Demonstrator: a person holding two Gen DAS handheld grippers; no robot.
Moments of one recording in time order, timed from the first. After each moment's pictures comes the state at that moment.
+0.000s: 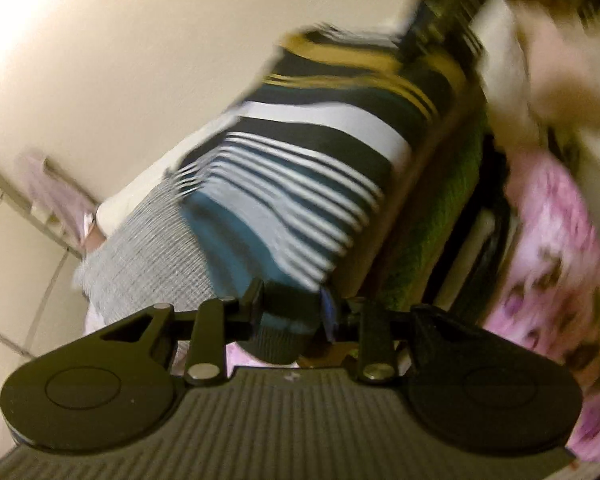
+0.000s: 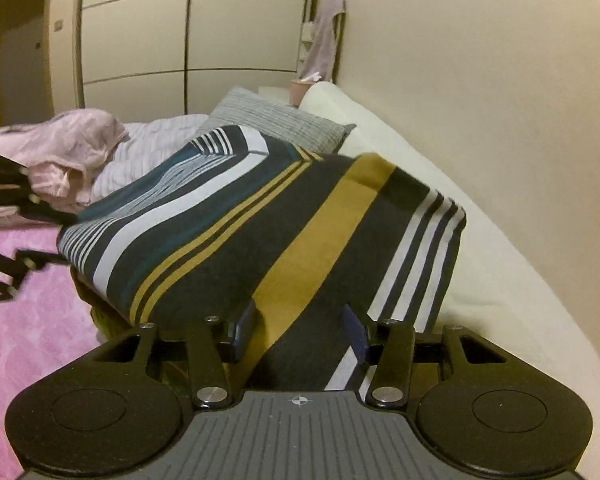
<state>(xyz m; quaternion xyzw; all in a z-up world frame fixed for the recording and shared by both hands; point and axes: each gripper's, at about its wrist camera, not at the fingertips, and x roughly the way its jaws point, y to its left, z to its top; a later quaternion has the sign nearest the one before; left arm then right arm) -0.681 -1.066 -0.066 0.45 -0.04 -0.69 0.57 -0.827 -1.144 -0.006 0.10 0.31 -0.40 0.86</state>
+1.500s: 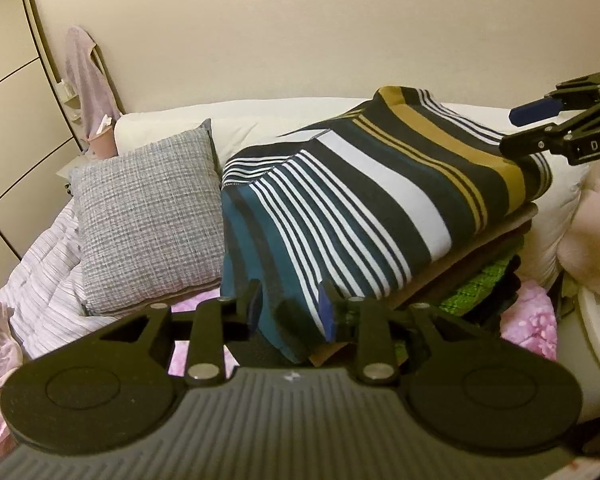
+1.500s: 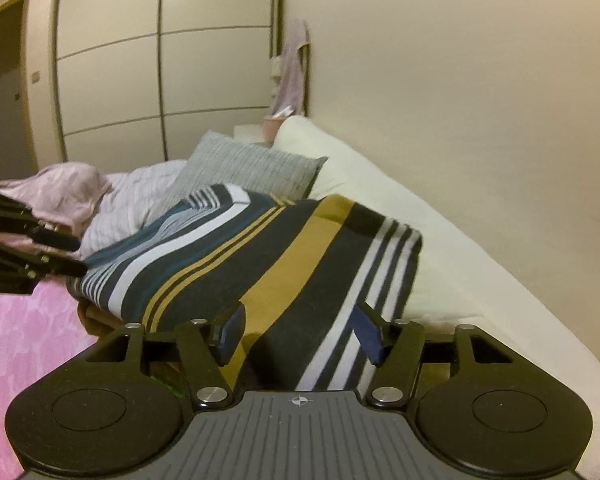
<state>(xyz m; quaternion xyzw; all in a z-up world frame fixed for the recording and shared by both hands) -0.659 -1.099 -0.021 0.33 0.14 -0.68 0.64 -0.847 -1.139 0.013 0.12 0.24 -0.44 0.86</state>
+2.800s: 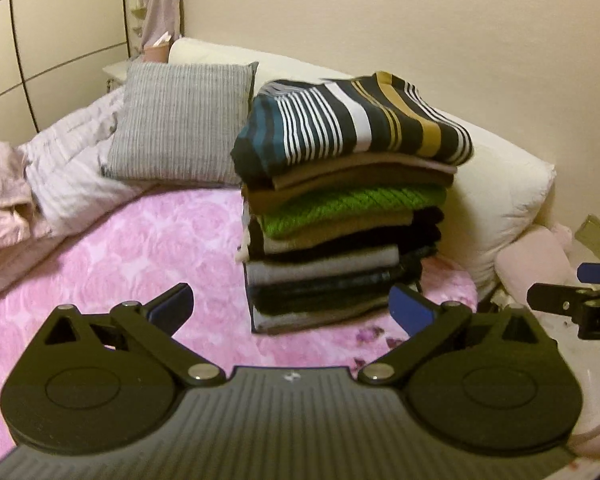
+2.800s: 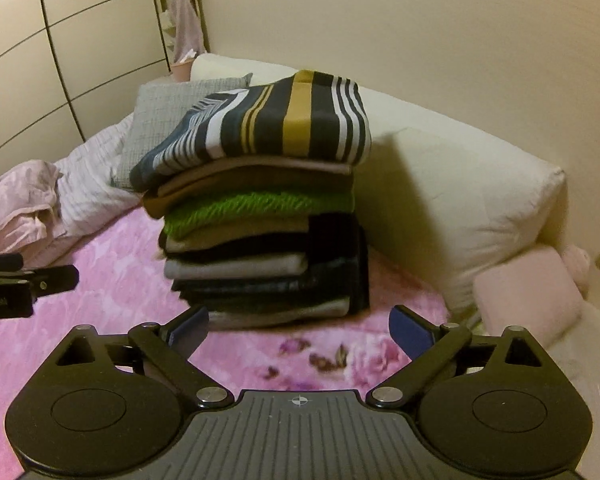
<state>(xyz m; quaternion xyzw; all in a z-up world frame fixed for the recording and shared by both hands) -0.674 -0.902 0.000 0.24 0.29 -0.63 0.68 -0.827 -0.888 0.028 0.28 0.27 -0.56 0.73</state>
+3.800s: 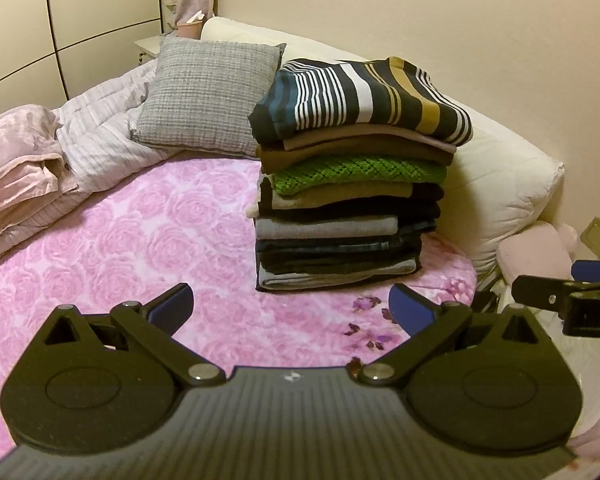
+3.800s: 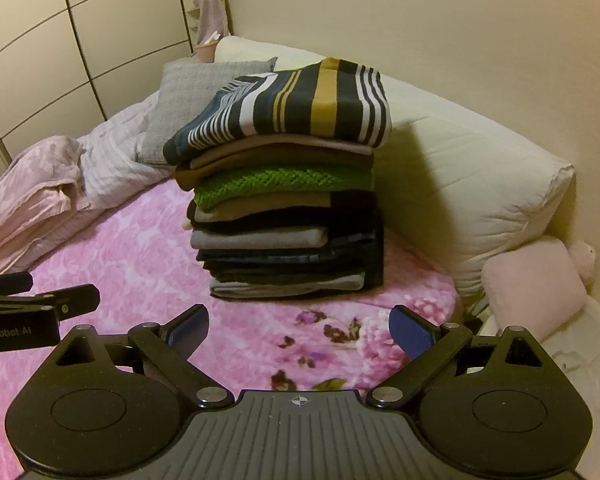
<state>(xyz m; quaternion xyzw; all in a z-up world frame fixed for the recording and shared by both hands) -0.703 -0.858 0.008 0.24 0.32 -0.59 0.71 -0.826 -0.867 0.037 0.29 0.29 -0.53 0.74</state>
